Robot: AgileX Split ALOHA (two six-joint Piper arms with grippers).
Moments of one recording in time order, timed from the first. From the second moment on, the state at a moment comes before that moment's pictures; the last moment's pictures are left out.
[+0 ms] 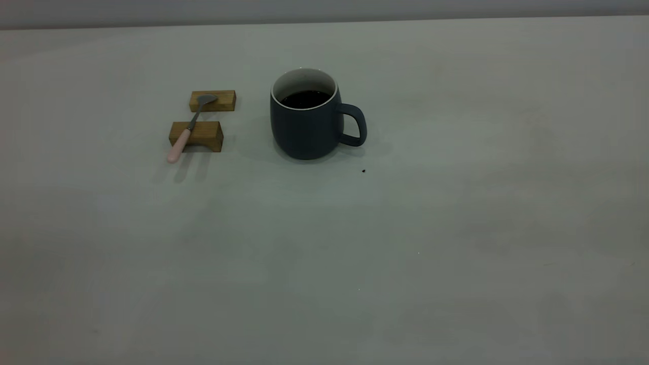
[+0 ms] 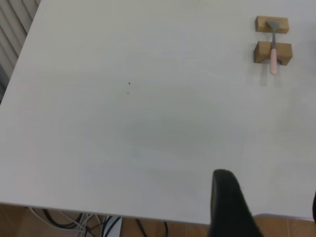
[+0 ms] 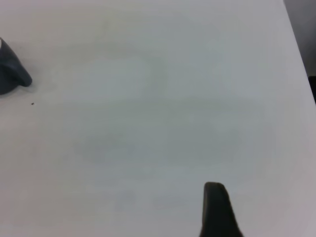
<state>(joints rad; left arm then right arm) -0.03 -0.02 -0.49 0.11 1.13 -0.14 0.07 0.02 -0.47 -0.06 1.13 0.05</state>
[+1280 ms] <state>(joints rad) -0.03 0.13 -0.50 0.11 1.09 -0.14 0.07 0.02 -0.47 -0.06 1.13 0.06</state>
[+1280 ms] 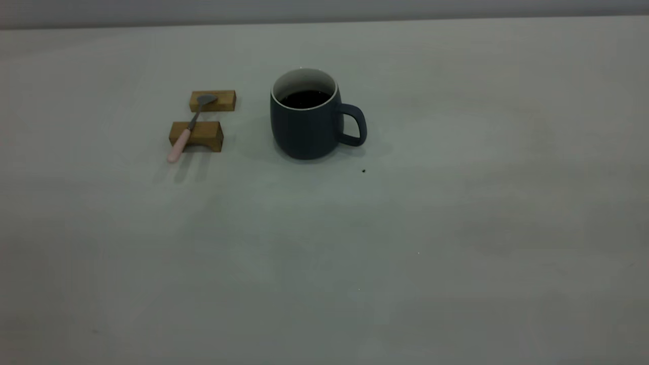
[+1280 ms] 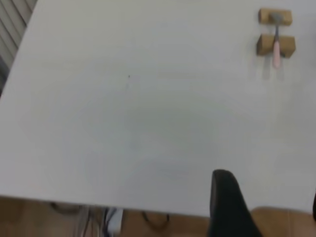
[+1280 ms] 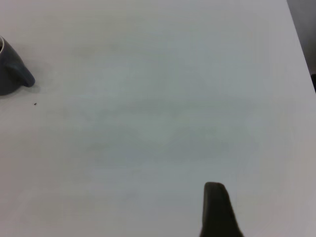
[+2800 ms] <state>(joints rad) -0.20 2.21 -1.35 -0.06 0.59 -0.10 0.07 0.02 -0.47 -0.06 1.13 0.06</state>
